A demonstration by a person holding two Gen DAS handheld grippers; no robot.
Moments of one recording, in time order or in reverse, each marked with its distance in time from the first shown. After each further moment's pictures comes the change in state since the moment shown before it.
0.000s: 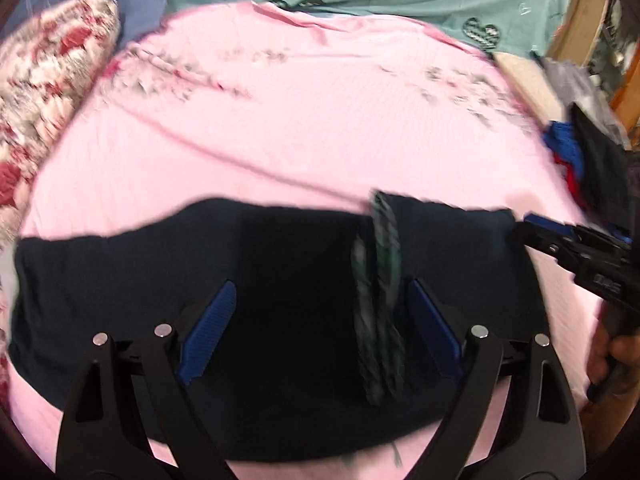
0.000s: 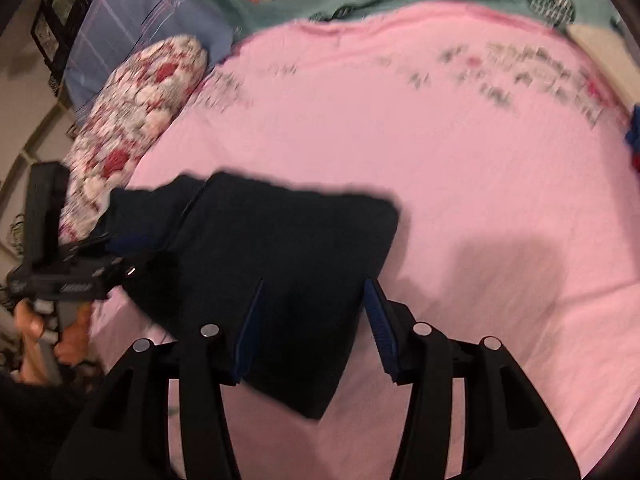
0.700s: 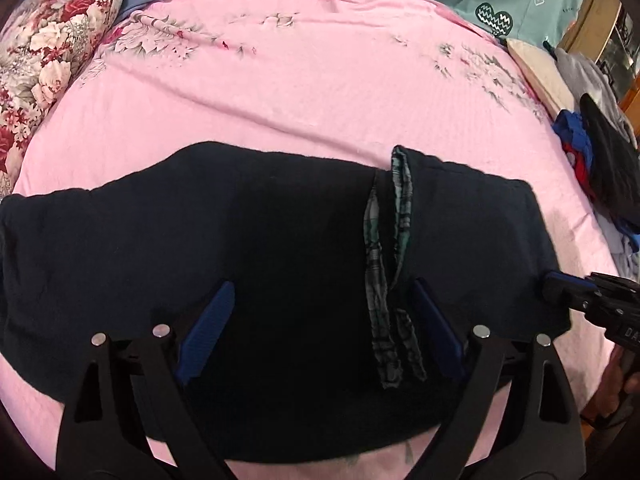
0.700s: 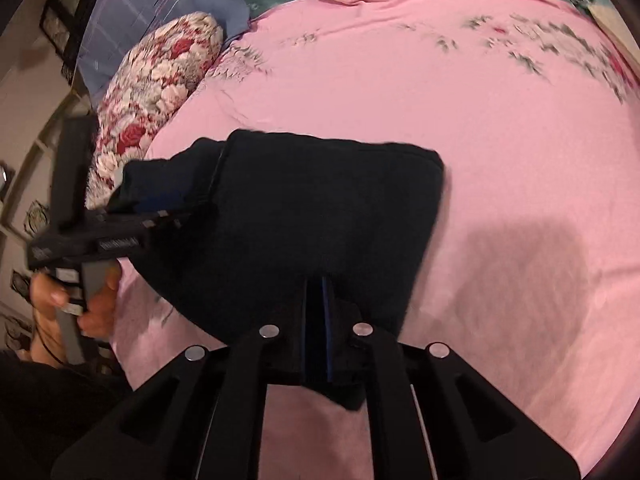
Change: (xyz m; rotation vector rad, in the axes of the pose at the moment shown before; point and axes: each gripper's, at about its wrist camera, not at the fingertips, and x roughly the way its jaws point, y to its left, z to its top) left arm 0.013 0.006 -0.020 -0.038 0.074 -0.047; right arm 0.020 -0.004 -0.031 0.080 0.151 0.210
